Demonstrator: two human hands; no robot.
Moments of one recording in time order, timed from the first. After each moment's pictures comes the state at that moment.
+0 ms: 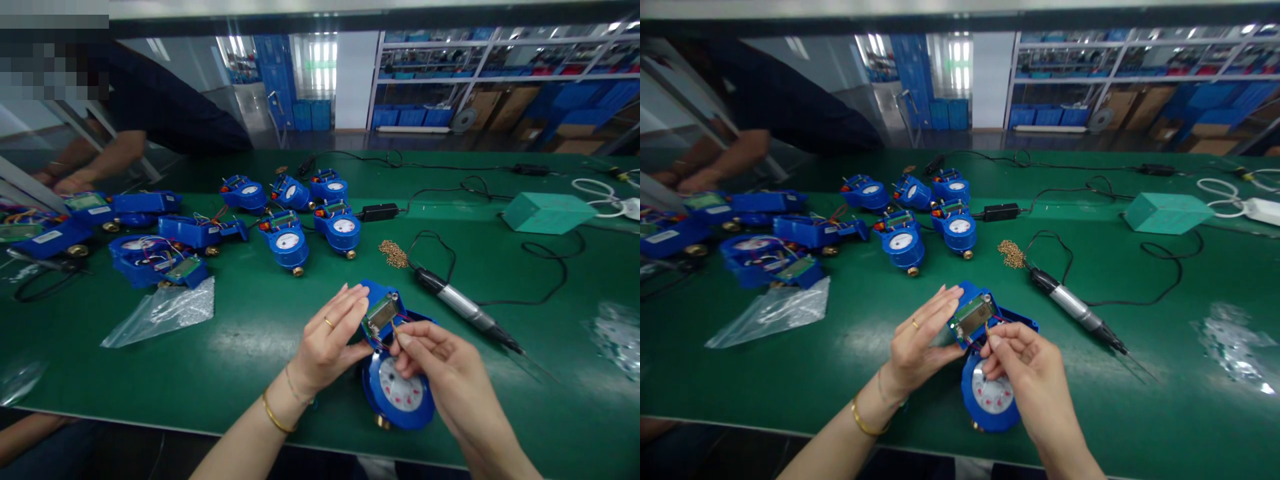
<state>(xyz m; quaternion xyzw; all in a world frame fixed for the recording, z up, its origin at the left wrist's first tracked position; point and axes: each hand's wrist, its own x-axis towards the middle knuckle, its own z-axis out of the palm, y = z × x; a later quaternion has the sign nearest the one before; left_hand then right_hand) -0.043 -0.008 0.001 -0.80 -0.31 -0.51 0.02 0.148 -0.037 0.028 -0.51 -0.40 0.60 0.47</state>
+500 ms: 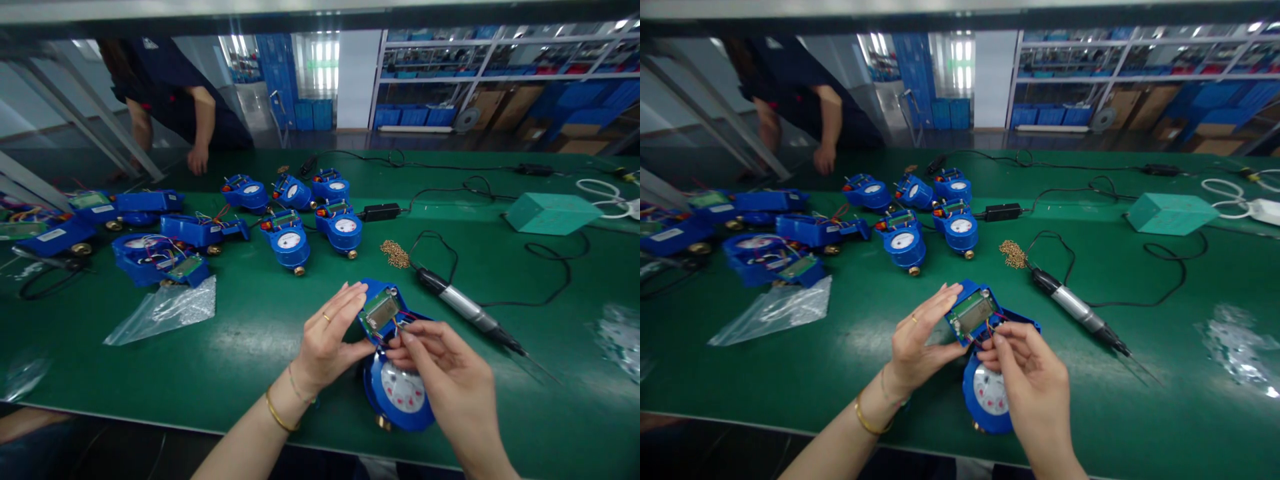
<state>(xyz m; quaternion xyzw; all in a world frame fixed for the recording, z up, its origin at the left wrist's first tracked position) -0.039 -0.009 0.001 -0.77 -0.34 -0.54 0.00 0.134 -0.047 0.022 -0.53 -0.42 0.48 0.56</state>
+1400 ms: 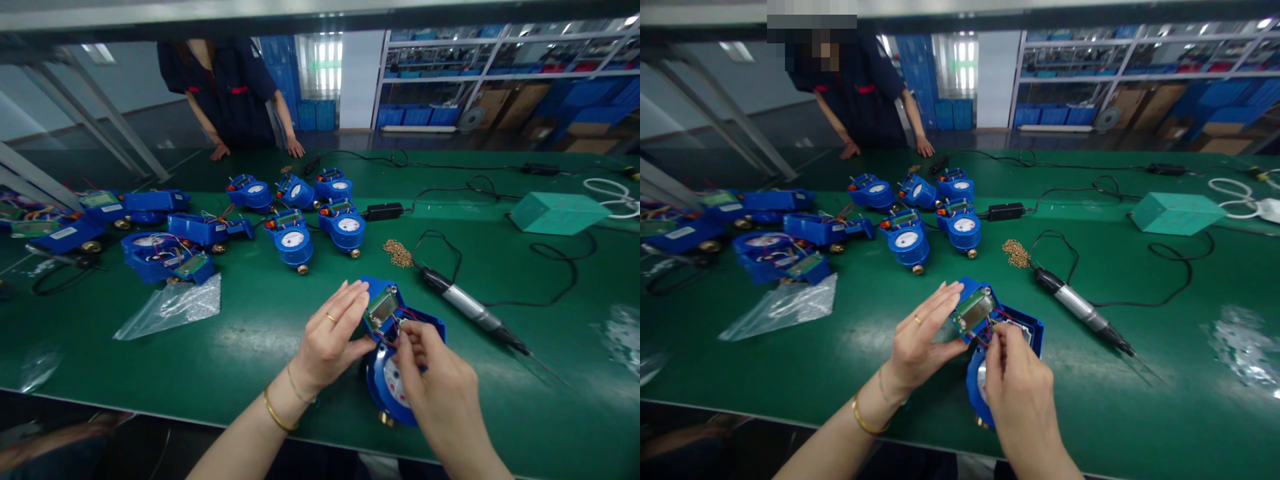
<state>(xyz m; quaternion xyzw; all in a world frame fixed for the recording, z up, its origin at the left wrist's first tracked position) -0.046 -0.013 0.005 -0.80 -0.34 -0.49 0.04 0.133 -0.049 0.010 -0.56 -0.71 0.10 0.41</state>
